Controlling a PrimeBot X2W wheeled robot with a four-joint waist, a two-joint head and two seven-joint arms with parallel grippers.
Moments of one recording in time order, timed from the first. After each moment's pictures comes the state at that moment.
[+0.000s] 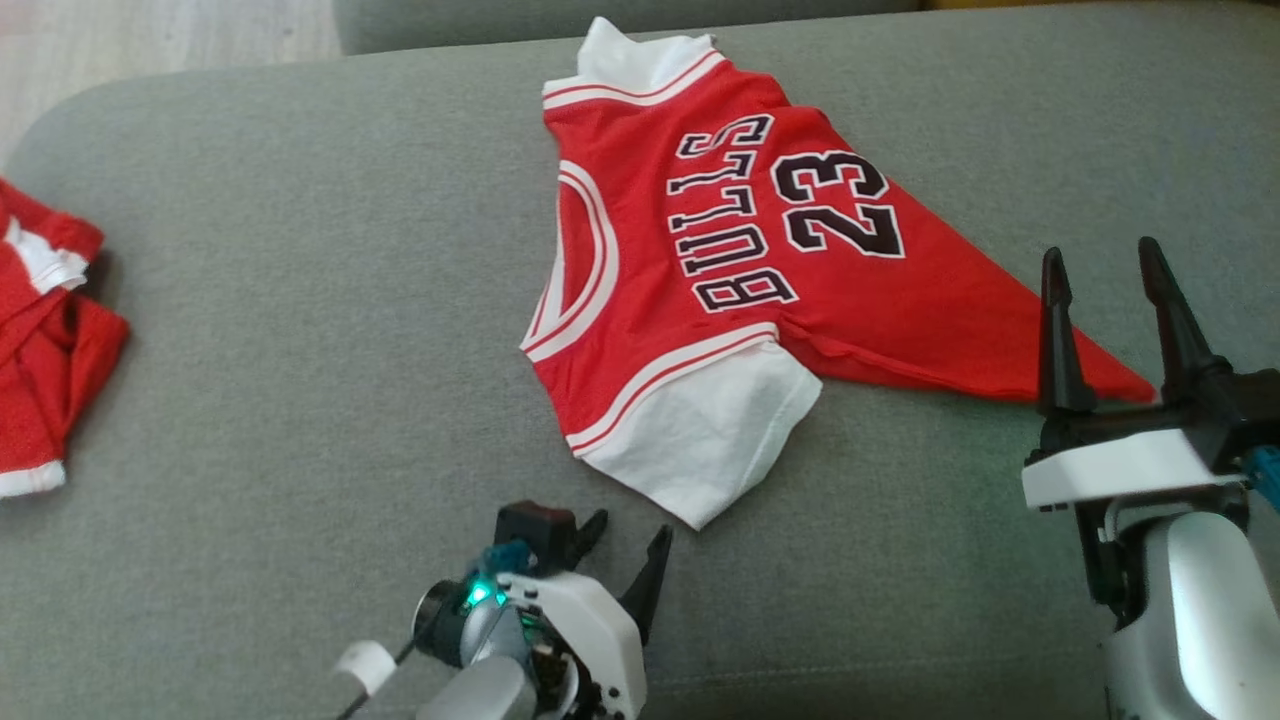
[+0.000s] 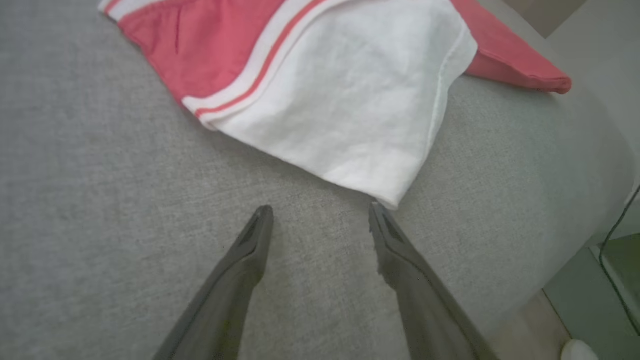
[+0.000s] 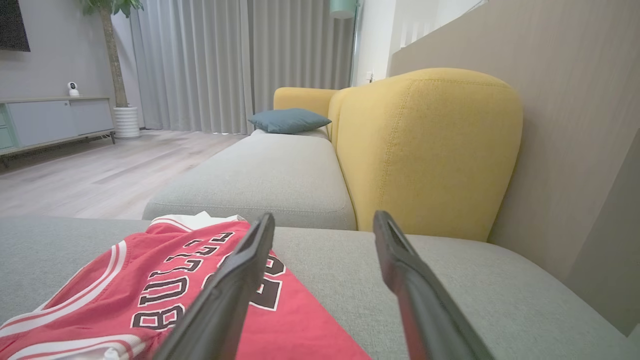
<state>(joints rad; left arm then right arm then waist) -0.22 0.05 -0.74 0.48 -0.49 0.10 -0.08 -0.20 -0.05 -0.08 0.13 -0.03 0.13 -0.18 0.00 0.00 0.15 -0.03</state>
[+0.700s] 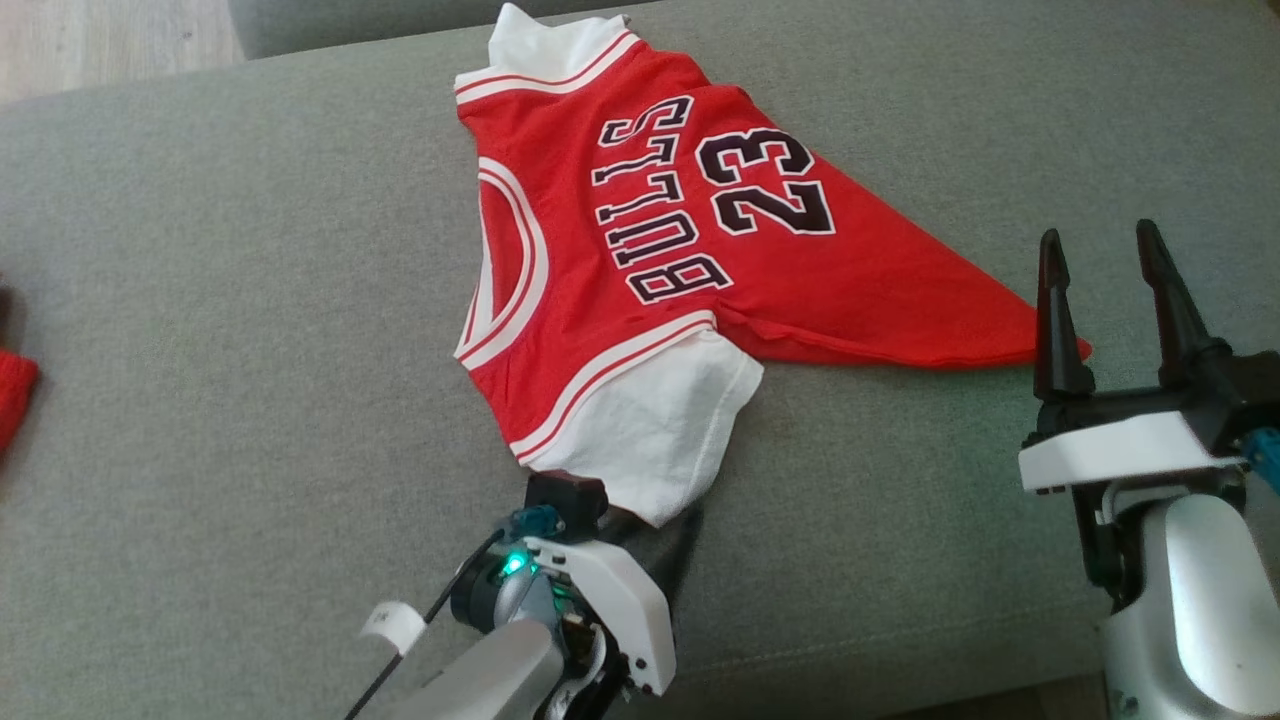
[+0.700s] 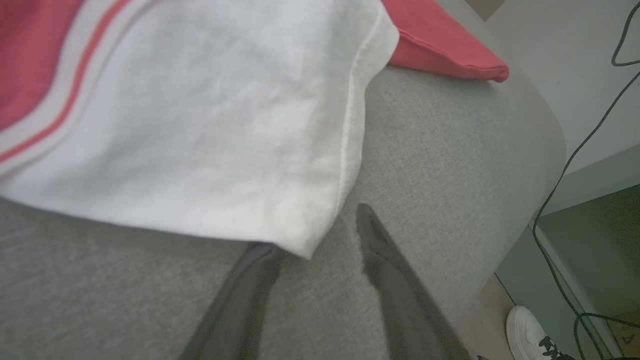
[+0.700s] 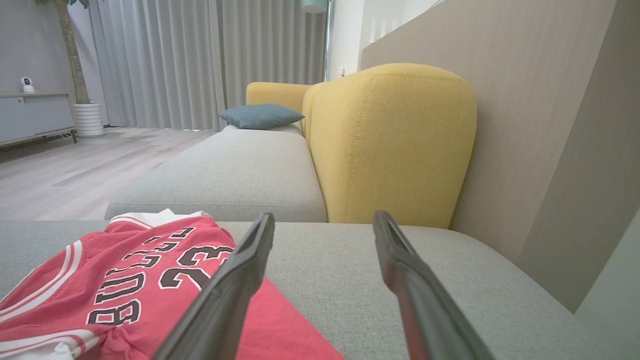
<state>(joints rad) -0.35 0.05 -0.89 0.55 -0.72 0.09 -0.09 -0.22 -0.05 -0.07 0.14 -0.02 0.13 -0.18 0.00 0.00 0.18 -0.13</state>
